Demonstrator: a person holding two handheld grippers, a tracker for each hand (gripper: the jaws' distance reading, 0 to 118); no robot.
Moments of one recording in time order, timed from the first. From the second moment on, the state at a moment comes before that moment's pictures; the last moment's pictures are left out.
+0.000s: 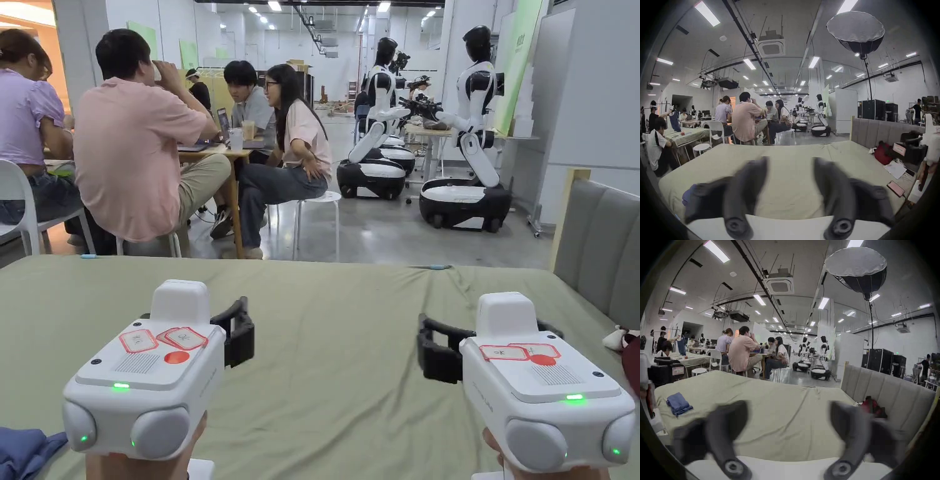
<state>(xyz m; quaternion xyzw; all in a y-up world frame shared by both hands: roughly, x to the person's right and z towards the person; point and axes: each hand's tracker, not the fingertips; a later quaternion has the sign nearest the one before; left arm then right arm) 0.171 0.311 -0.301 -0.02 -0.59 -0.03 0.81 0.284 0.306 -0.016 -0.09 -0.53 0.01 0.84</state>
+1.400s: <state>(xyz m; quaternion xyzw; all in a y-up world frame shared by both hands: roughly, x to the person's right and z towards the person) 0.163 0.309 -0.296 0.00 -0.59 -0.04 0.80 0.281 0.319 -0.029 -0.04 -0.54 -0.08 0.84</state>
